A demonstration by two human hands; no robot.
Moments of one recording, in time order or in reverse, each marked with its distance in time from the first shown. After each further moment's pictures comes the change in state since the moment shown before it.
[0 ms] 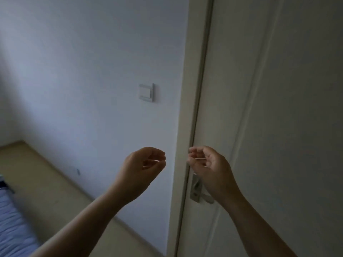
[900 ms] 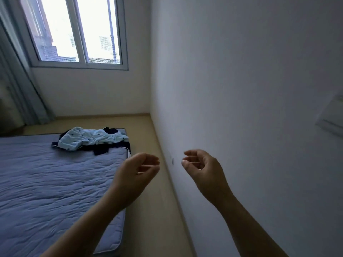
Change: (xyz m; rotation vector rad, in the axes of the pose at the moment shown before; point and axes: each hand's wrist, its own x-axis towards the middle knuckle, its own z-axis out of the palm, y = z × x) left_hand 0.078 -0.267 -0.187 0.323 0.538 -0.501; right_hand 0.221 0.042 0.409 0.245 -0.767 -0.222
